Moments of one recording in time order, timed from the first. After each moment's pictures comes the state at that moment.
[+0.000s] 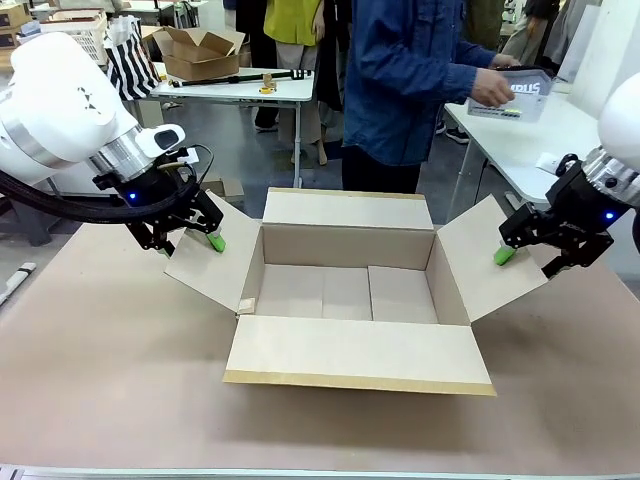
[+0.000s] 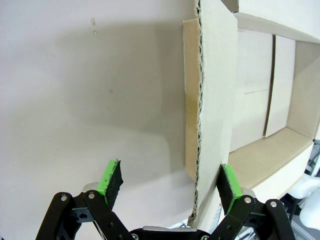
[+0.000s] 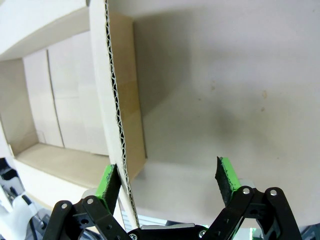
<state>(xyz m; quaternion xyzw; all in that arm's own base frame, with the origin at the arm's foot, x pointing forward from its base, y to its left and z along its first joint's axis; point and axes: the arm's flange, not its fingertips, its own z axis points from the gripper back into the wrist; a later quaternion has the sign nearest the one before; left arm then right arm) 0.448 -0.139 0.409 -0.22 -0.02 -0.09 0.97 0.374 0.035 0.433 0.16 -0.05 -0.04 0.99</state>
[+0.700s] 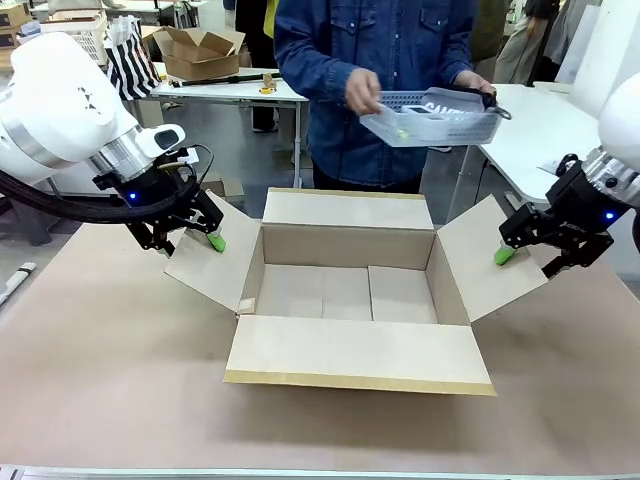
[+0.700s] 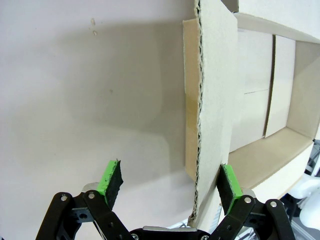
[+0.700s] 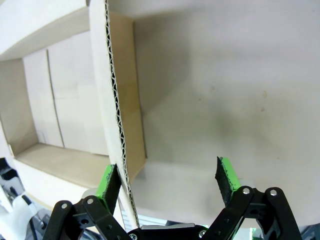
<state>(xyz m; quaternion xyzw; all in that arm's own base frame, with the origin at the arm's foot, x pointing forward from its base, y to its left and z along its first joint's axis) 0.448 -0.139 0.409 -0.22 -0.02 -0.09 0.97 0.374 0.035 0.433 0.16 -0.05 -0.04 0.99</state>
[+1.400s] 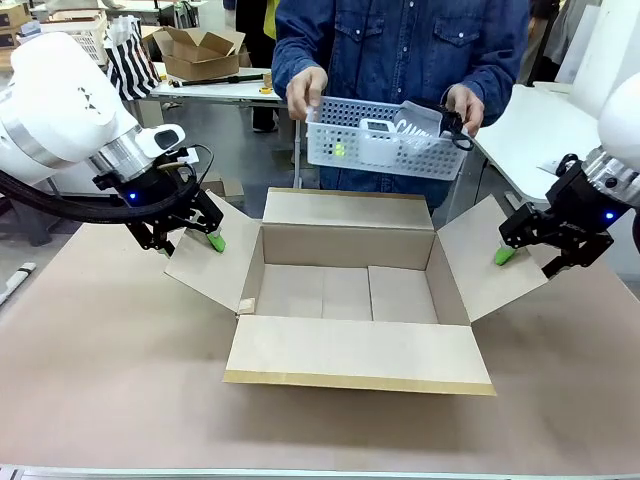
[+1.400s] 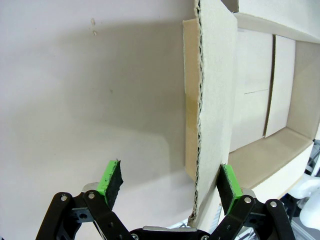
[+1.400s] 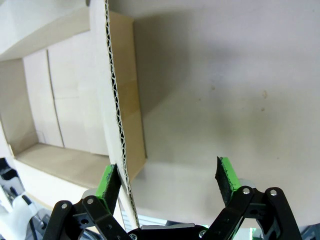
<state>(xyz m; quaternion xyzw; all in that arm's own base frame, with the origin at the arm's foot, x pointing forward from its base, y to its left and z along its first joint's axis) 0.448 -0.139 0.409 -0.22 -0.02 -0.09 0.97 0.374 0.035 0.433 0.16 -0.05 -0.04 0.99</state>
